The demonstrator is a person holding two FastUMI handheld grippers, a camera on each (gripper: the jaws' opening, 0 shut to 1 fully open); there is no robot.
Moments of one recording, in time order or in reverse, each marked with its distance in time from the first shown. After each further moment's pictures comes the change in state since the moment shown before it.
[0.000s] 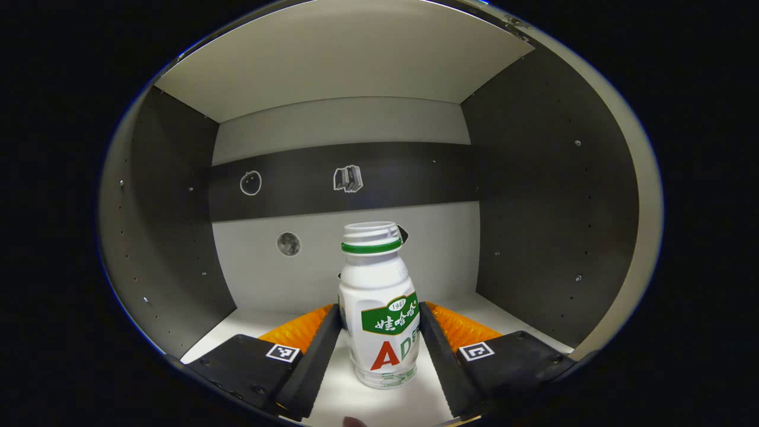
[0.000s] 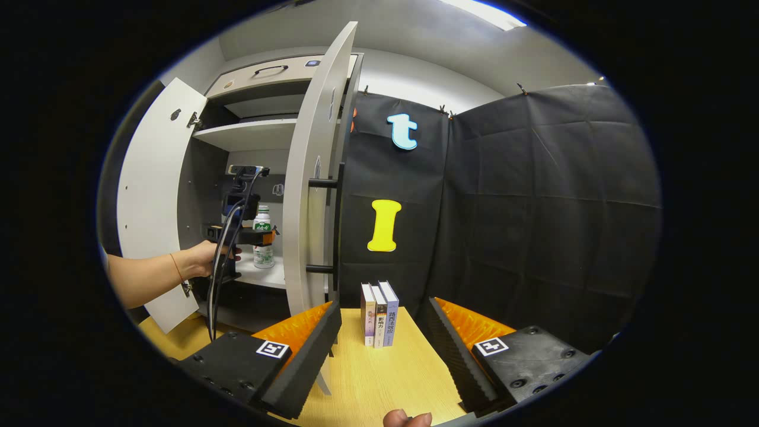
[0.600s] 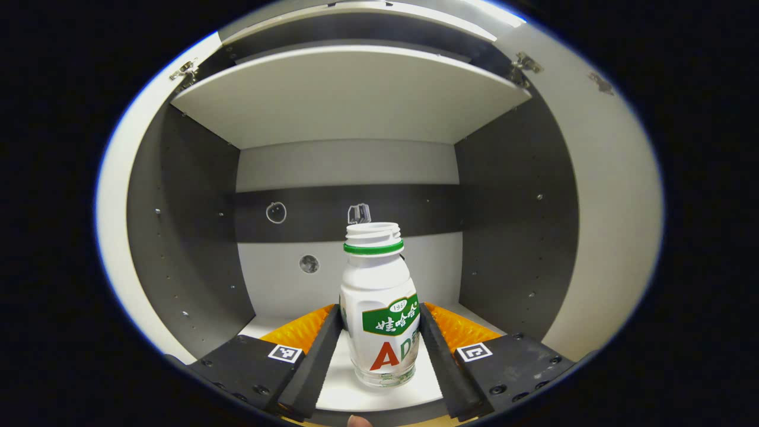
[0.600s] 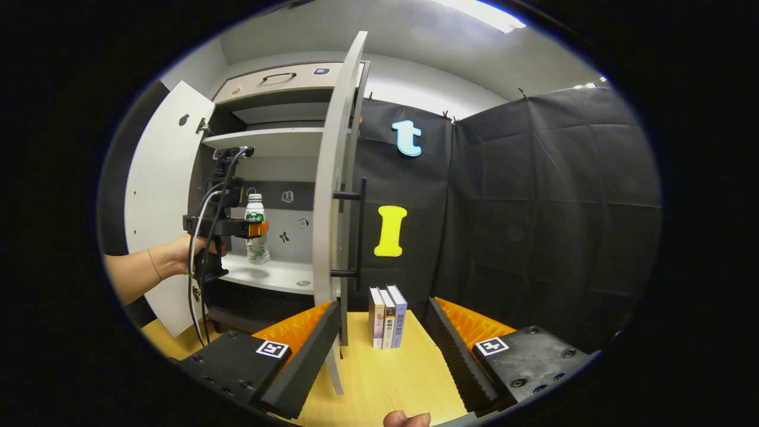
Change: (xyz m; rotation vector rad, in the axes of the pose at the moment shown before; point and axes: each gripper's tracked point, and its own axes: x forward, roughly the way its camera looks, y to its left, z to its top) left arm -0.109 0.017 0.053 -0.032 -0.090 -0.038; right arm -0.025 0.030 0.016 0.011 -0.047 0.033
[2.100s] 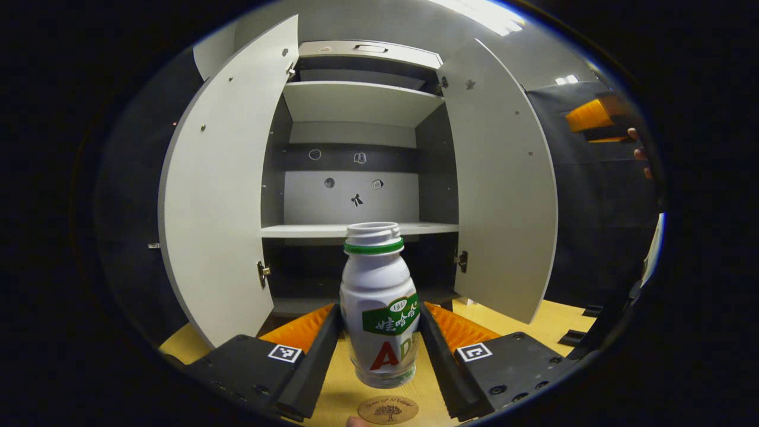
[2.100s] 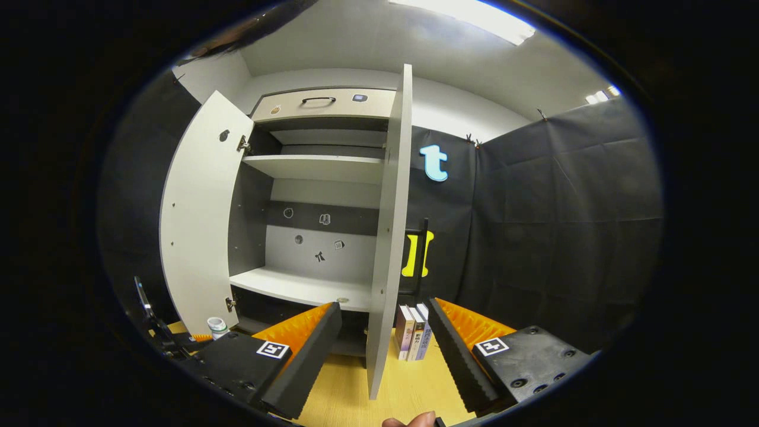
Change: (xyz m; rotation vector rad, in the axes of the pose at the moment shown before) left arm -0.294 -0.025 -0.261 -0.021 0.055 -0.083; right arm -0.042 0.060 0.034 -0.027 -0.103 0.093
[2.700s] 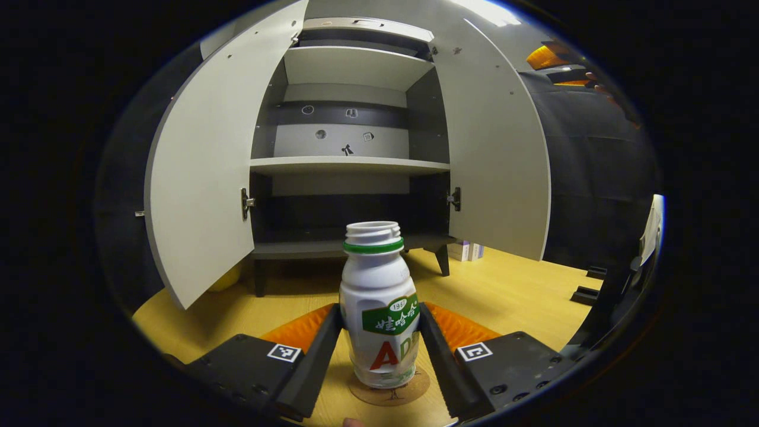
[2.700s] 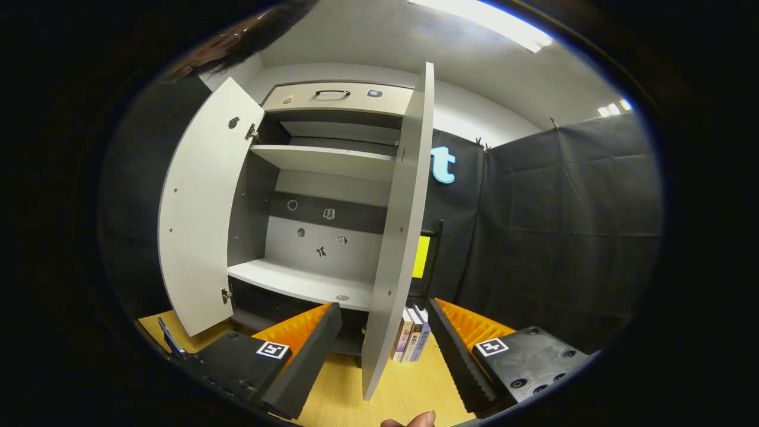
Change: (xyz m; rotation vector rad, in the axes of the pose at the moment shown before) left arm 0.008 0.000 -0.113 -0.019 0.092 -0.045; right arm 0.008 0.009 -0.010 -0.055 0.040 0.007
